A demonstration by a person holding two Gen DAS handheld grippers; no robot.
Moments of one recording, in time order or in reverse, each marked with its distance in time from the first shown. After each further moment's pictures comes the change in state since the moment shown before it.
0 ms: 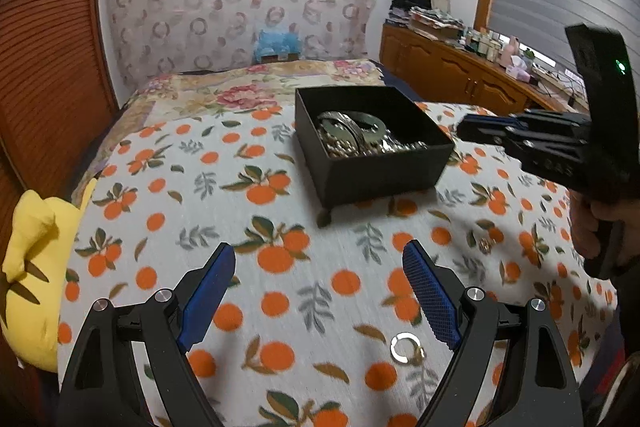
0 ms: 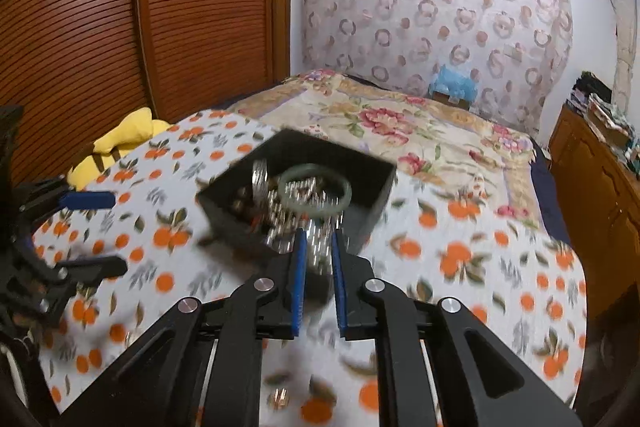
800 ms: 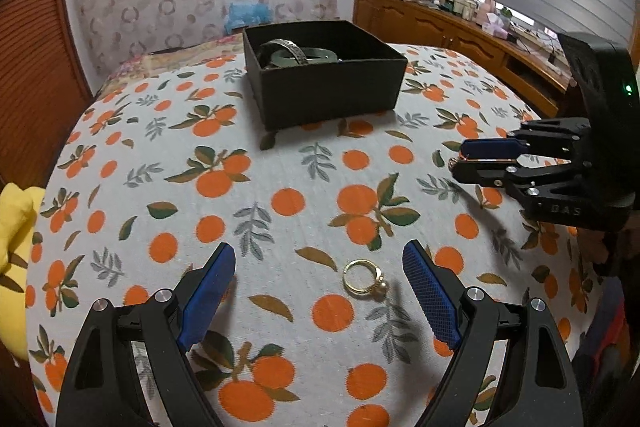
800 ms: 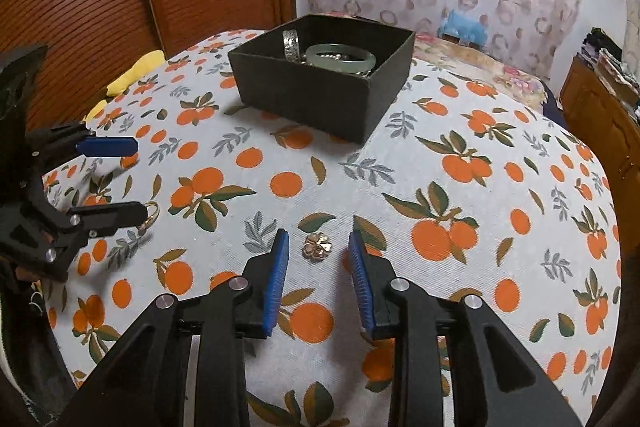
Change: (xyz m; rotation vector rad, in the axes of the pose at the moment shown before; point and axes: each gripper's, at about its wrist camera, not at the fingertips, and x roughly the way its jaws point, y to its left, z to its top) left arm 0.016 -0.030 -0.039 0.076 0.118 -0.061; right arm 0.008 0.022 -0.077 0.016 0.188 0.050
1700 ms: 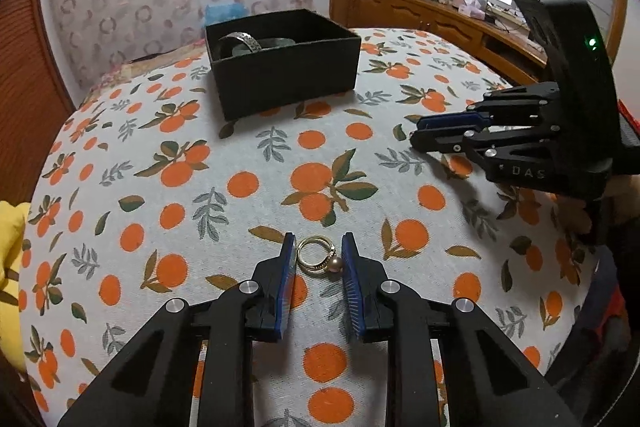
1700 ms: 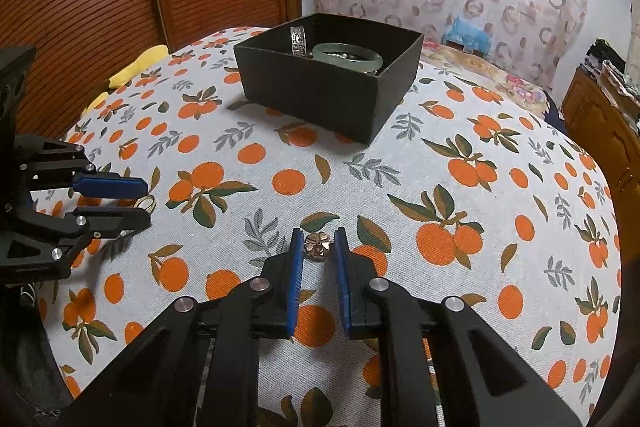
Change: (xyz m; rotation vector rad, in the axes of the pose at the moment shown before) left arm -0.002 -0.023 -0.010 0.073 0.012 -0.038; right arm 0.001 0.000 -0.004 -0.025 -0.019 0.000
